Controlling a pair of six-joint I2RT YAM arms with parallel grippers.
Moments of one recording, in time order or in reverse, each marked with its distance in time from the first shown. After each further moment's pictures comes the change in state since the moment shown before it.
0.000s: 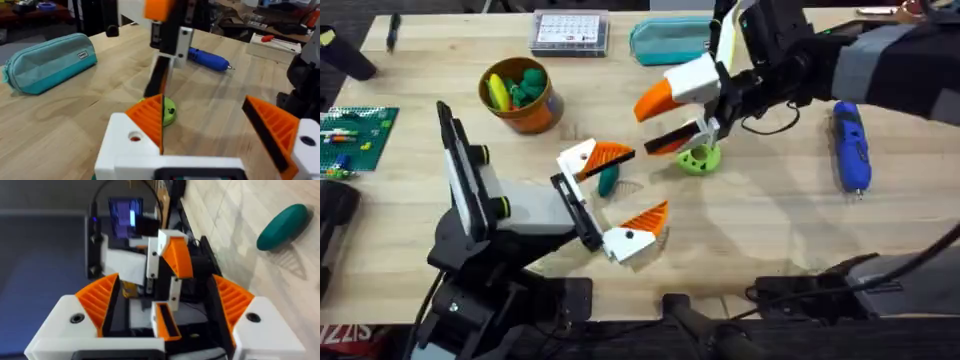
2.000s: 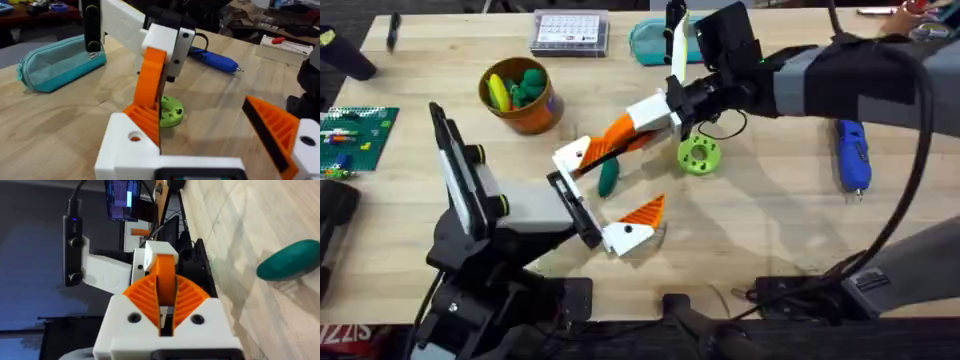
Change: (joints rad) left arm 0.003 0.000 0.000 0.001 -0.039 0.001; right arm 0.138 0.140 -0.003 0.410 0.008 0.187
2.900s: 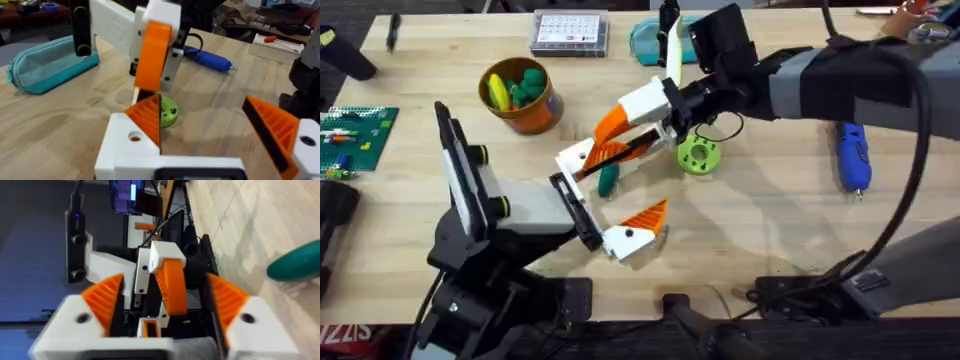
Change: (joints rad) left arm -0.001 0.000 0.000 -0.001 0.028 -0.001; right arm 0.021 0.000 0.000 0.006 -0.019 0.014
